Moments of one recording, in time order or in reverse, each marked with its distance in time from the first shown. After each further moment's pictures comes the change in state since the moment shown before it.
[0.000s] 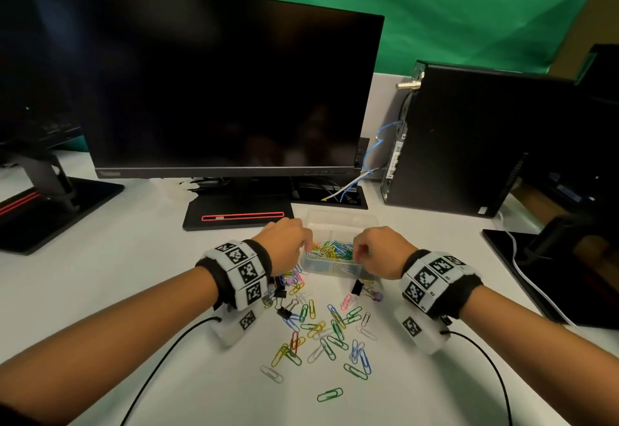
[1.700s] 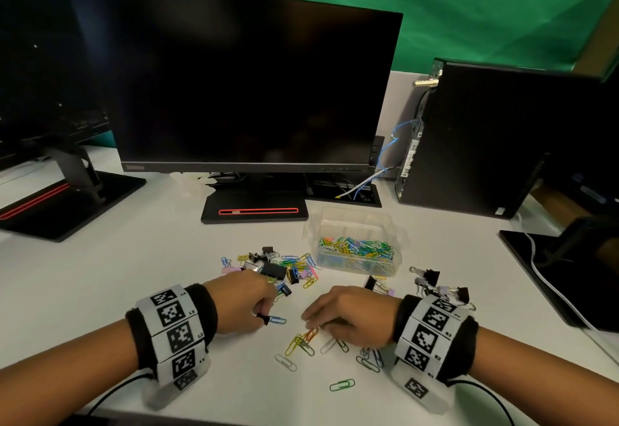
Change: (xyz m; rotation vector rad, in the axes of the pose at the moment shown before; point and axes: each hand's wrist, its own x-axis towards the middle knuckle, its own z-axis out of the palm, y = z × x) left_hand -0.101 -0.030 0.023 0.066 -0.172 0.071; right_hand -0.043 -0.060 0.047 0.099 -0.284 -0.563
